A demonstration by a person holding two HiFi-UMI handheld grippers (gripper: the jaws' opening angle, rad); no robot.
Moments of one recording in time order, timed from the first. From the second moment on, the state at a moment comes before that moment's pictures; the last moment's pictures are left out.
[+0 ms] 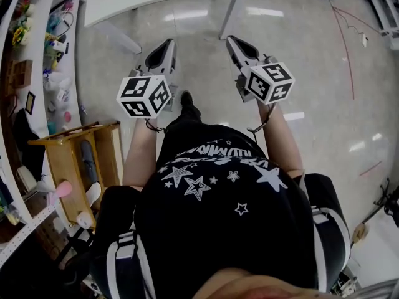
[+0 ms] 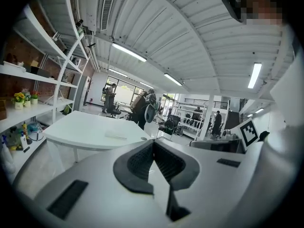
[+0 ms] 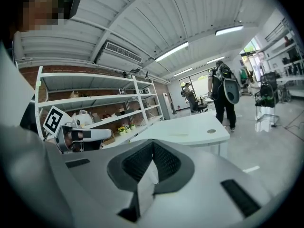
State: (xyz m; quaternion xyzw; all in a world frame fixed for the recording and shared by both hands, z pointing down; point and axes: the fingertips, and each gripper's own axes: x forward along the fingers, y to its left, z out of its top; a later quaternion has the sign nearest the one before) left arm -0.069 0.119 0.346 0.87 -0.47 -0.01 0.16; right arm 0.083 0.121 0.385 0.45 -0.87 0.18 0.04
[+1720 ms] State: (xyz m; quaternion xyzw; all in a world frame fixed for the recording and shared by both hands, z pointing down) left arm -0.123 -0.118 0.373 0.87 -0.45 0.02 0.18; right arm 0.022 -0.151 0.402 0.46 -0.87 0.16 0.06
